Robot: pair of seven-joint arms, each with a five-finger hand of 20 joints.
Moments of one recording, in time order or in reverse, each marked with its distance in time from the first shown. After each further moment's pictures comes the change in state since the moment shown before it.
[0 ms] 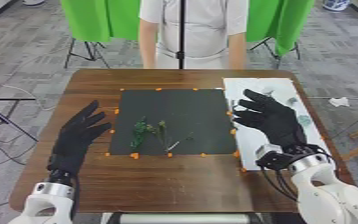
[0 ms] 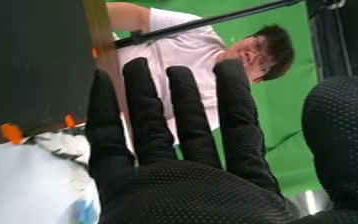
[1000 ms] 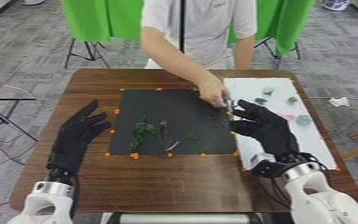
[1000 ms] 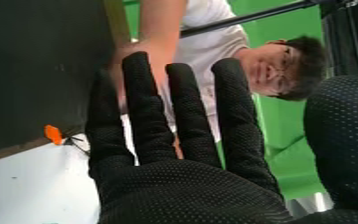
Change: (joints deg) left arm -0.4 0.0 0.0 0.2 -0.6 0.0 0.3; right arm -1.3 -2.6 -1.3 1.3 -2.9 -1.6 0.0
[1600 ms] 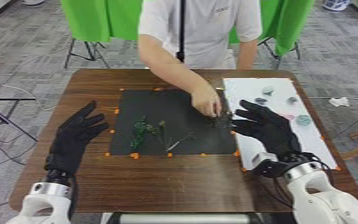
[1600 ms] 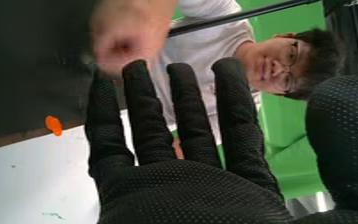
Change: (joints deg) left arm 0.9 -0.2 -1.0 -0.1 0.1 -0.1 -0.3; right arm -0.1 0.1 1.2 0.2 0.1 -0.3 0.8
